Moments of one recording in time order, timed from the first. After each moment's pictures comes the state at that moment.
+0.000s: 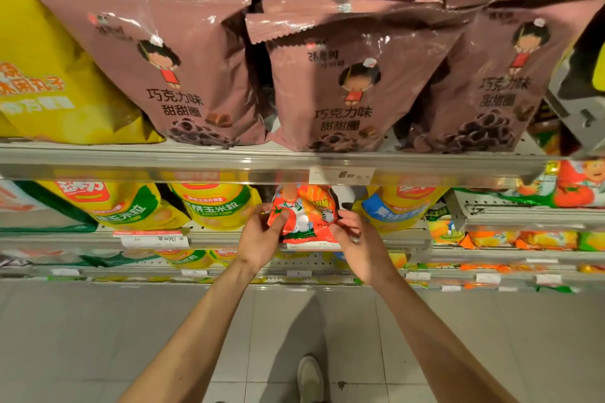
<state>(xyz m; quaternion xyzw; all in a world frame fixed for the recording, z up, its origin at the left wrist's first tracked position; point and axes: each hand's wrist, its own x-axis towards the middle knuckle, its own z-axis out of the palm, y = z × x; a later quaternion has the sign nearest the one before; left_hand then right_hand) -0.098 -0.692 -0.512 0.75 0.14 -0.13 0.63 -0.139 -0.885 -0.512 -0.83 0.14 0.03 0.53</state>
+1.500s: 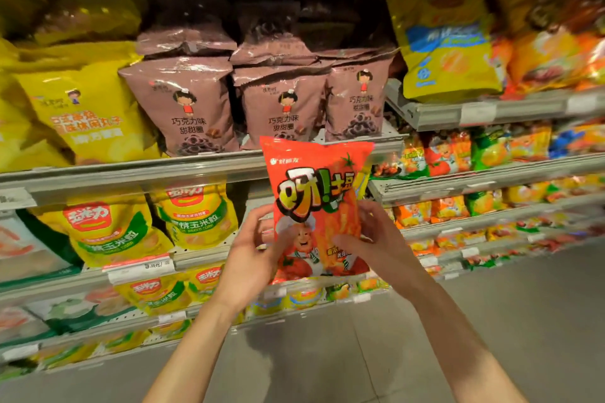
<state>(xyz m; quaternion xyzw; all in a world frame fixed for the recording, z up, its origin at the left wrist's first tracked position) -0.248 -0.683 -0.368 0.73 -0.14 -0.09 0.66 -0.309 -0.898 -0.354 -0.75 0.11 -0.06 0.64</state>
